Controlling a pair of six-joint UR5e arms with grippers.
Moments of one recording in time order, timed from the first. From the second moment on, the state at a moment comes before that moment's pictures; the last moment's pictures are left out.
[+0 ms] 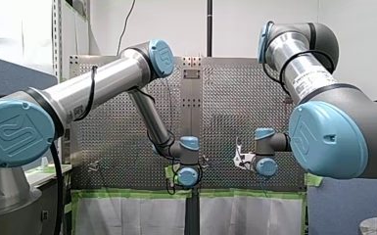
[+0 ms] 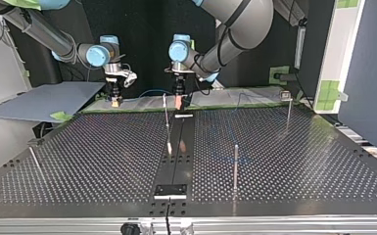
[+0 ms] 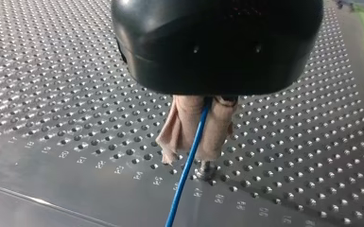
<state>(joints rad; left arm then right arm) -0.65 -2.61 -1.48 -2.19 -2.08 -1.86 1.88 -0.66 1.67 -0.94 1.54 1.66</state>
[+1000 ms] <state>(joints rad) -0.60 -2.62 -1.46 -2.20 -2.09 -1.78 1.83 -0.65 1.67 -0.93 1.55 1.65</state>
